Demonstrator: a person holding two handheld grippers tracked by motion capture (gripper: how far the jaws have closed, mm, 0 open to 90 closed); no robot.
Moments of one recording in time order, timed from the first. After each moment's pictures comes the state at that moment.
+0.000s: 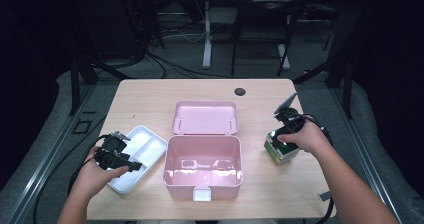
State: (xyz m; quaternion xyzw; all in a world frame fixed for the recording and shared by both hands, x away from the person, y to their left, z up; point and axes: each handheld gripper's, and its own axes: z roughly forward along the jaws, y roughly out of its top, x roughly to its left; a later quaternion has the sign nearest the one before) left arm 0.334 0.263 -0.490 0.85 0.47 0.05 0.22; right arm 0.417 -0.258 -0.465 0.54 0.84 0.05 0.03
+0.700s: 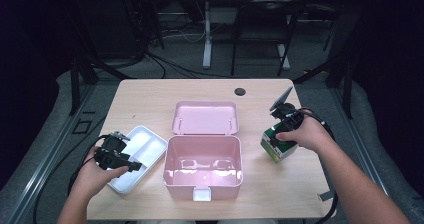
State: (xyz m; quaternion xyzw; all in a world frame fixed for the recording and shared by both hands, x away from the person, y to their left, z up) left arm 0.334 0.264 -0.489 0.85 0.47 0.05 0.22; right arm 0.404 -0.238 -0.430 0.49 0.87 0.06 0.05
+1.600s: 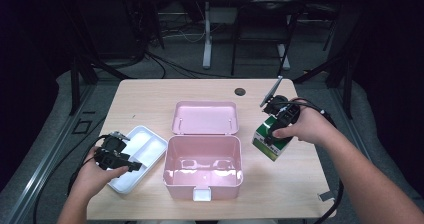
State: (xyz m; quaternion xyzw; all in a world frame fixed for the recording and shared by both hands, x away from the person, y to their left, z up) left arm 0.333 0.264 -0.489 0.85 0.47 0.05 0.22; right arm 0.386 -0.206 -0.376 0.39 0.92 0.07 0.04
